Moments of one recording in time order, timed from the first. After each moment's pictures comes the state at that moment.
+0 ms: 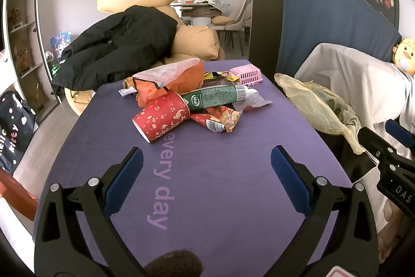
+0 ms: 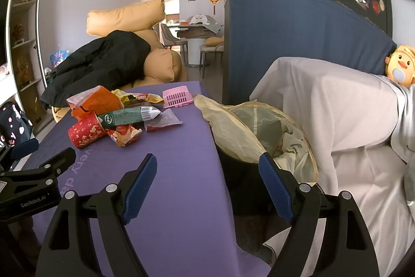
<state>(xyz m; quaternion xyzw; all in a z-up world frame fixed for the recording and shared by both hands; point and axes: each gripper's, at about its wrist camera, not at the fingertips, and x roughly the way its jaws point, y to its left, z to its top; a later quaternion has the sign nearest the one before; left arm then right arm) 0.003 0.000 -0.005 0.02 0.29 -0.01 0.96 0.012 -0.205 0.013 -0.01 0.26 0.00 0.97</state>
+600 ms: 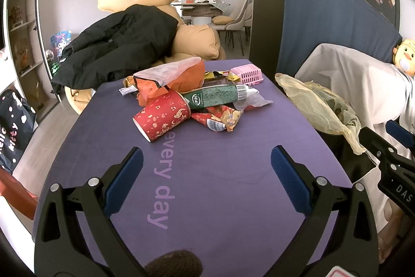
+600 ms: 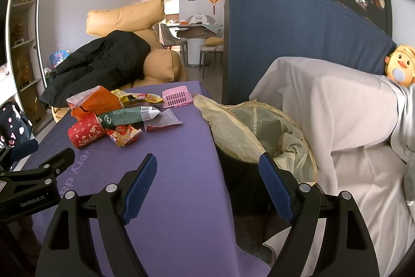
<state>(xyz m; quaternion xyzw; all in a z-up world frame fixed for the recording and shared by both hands) 0.004 0.002 -0.005 0.02 0.29 -0.01 0.96 0.012 -0.206 0.013 -0.01 0.26 0.00 0.97</state>
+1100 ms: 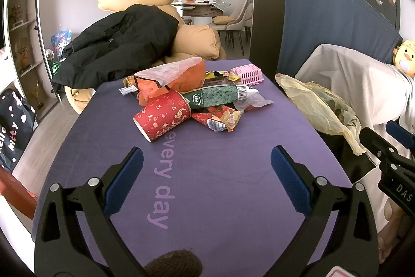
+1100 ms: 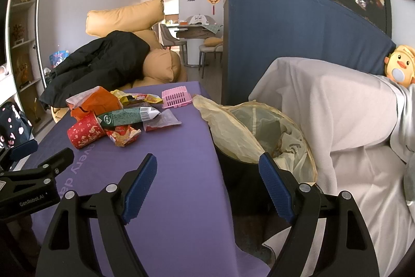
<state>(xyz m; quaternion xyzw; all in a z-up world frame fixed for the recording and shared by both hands) 0.005 0.003 -0.004 0.01 0.30 -0.01 0.96 0.012 -0.206 0.013 -0.01 0.26 0.00 0.97</state>
